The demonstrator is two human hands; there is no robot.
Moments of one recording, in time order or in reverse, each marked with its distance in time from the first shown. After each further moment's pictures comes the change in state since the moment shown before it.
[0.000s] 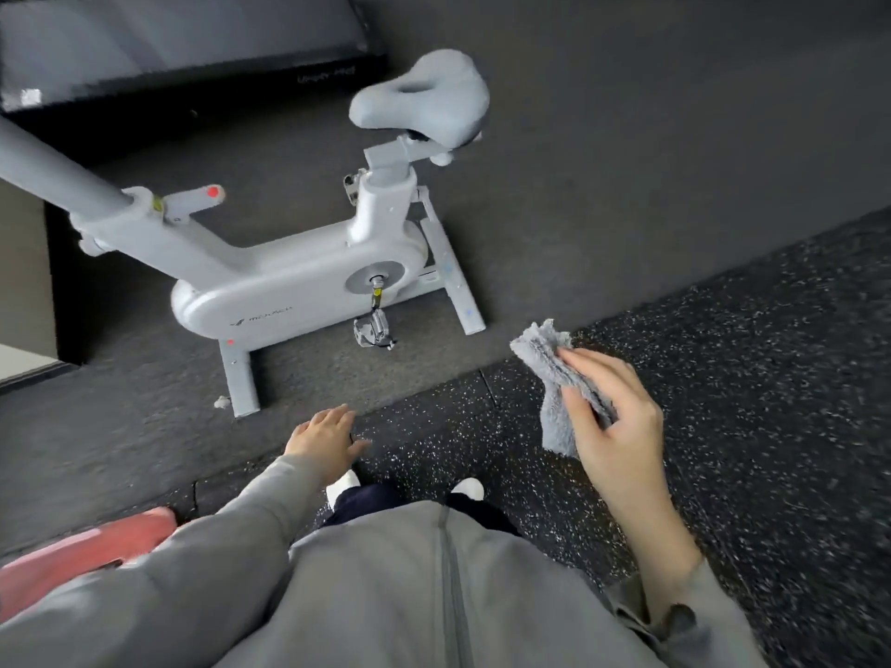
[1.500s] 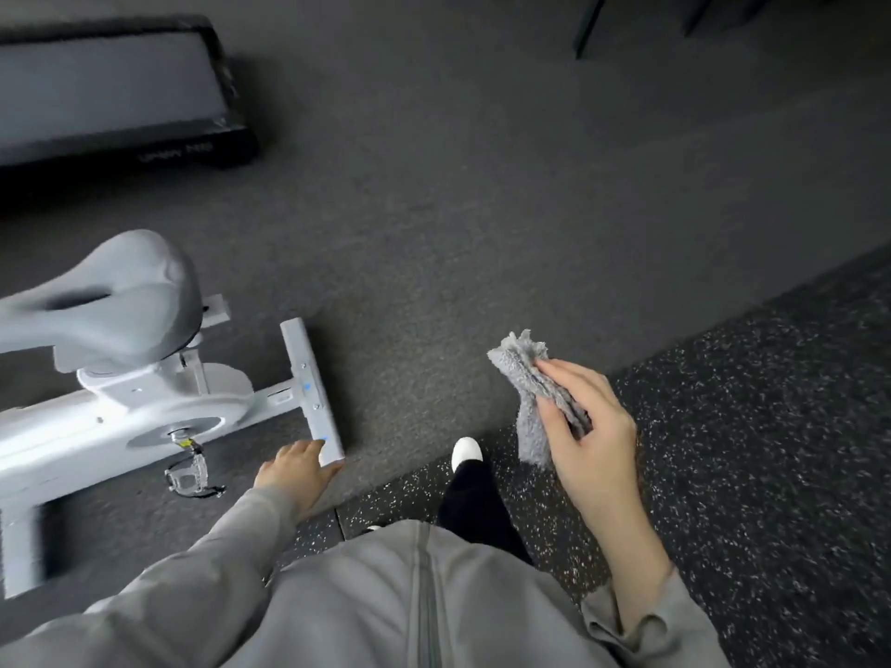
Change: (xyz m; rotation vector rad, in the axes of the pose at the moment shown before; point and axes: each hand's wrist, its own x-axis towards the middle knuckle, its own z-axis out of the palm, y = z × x) left_hand 0.332 0.401 -0.222 -0.113 -0.046 -0.123; right_hand 0.453 0.263 -0.231 0.005 0.023 -0.008
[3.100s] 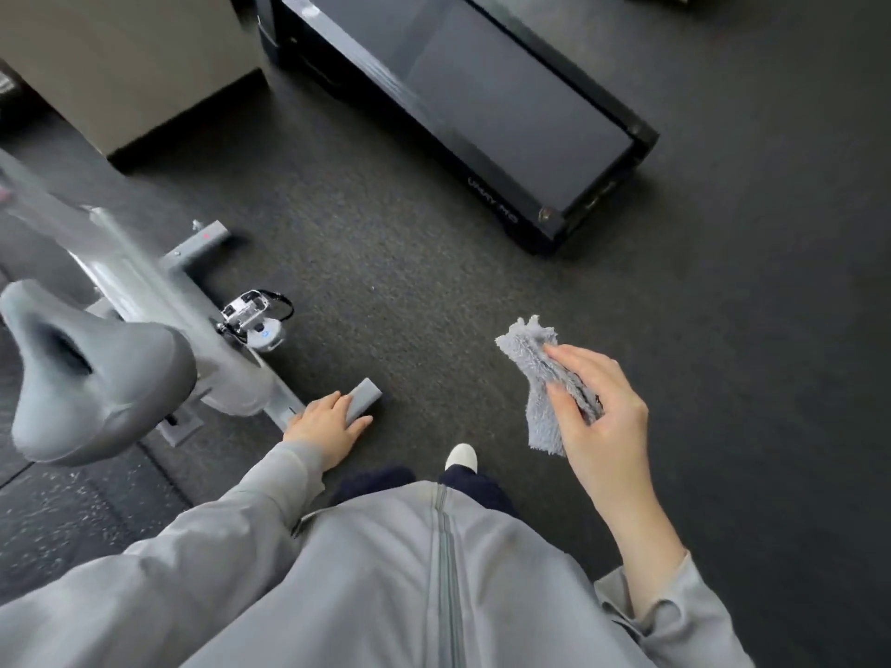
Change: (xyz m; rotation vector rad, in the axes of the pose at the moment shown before) left_hand 0.341 0.025 -0.345 -0.808 0.217 -0.771; right_hand 0.681 -0.074 0.343 0.223 -0.969 -0.638
